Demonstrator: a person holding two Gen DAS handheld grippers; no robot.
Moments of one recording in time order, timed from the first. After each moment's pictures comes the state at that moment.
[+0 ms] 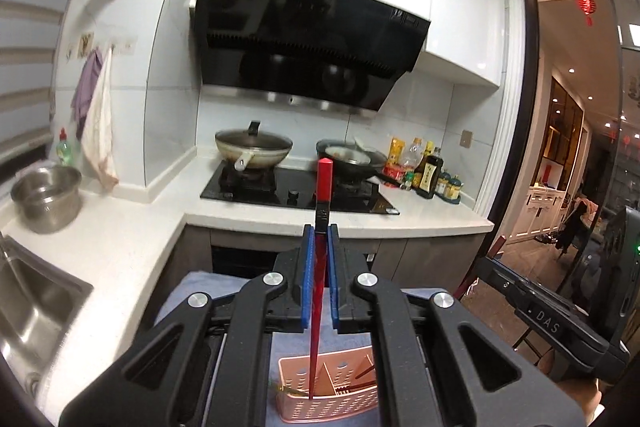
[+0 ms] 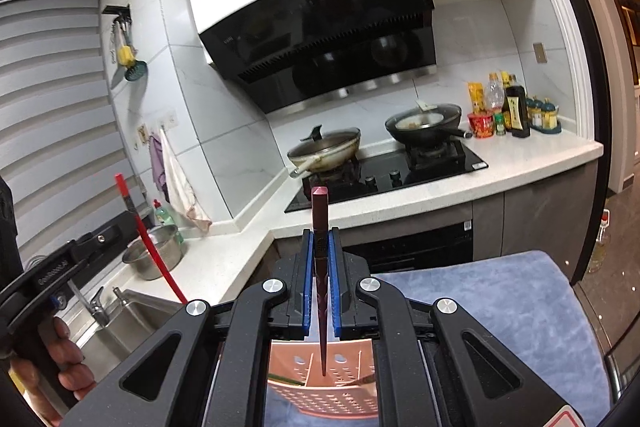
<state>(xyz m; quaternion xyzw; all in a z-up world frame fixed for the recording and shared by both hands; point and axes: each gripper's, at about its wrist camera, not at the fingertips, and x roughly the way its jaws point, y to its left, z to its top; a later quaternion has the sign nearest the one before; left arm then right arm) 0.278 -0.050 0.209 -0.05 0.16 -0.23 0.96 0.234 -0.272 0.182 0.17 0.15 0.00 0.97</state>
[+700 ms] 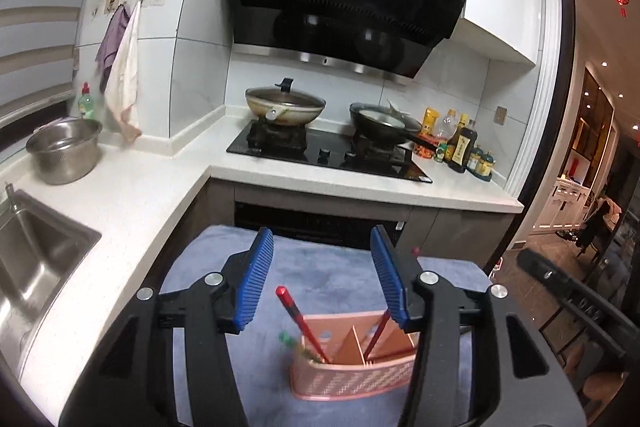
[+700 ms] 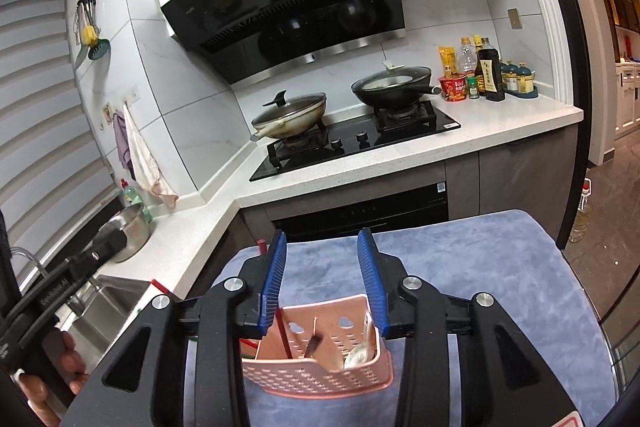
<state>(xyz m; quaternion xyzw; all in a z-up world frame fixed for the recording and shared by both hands) 0.284 -0.044 0.150 -0.06 0.21 -0.18 0.96 0.236 -0.288 0.131 0.18 0.20 -0.04 0.96</state>
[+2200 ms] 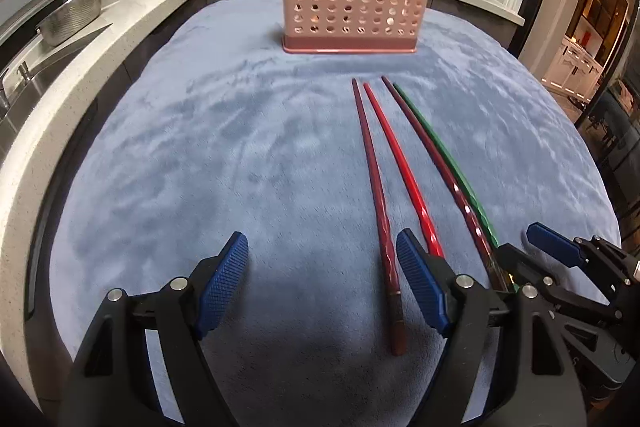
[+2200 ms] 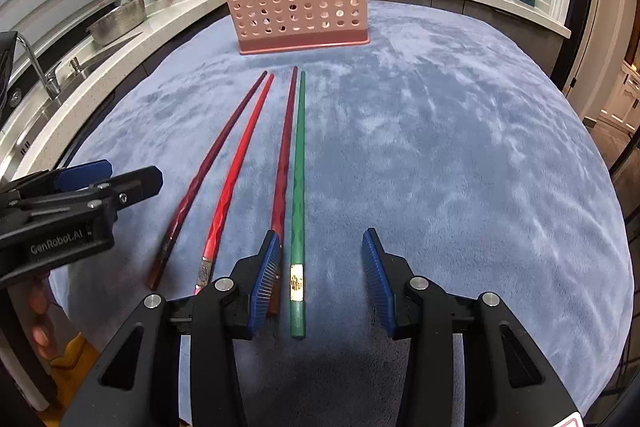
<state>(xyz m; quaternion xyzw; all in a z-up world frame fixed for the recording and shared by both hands) 0.081 -0.038 -0.069 0.06 0.45 -0.18 0.87 0.020 -0.194 -0.075 0.06 0.45 -0.04 0.89</state>
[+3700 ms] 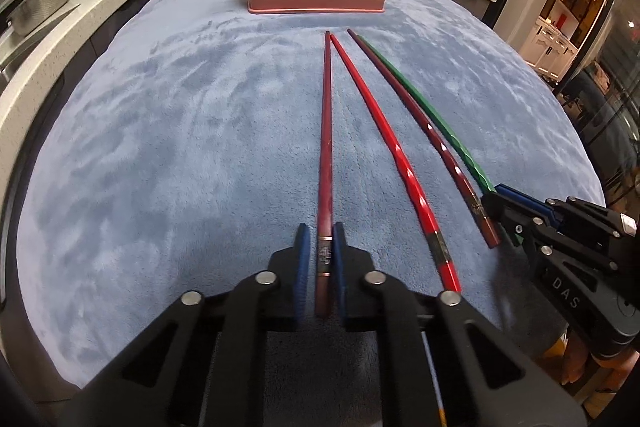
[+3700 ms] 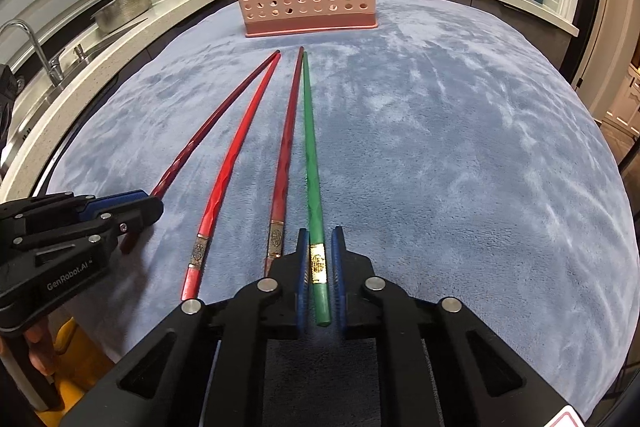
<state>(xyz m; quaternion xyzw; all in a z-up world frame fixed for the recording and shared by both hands) 0.064 -0.038 -0.093 0.06 0.48 -0.23 0.84 0.018 -0.190 -0.086 0.06 0.46 -0.03 0.89</state>
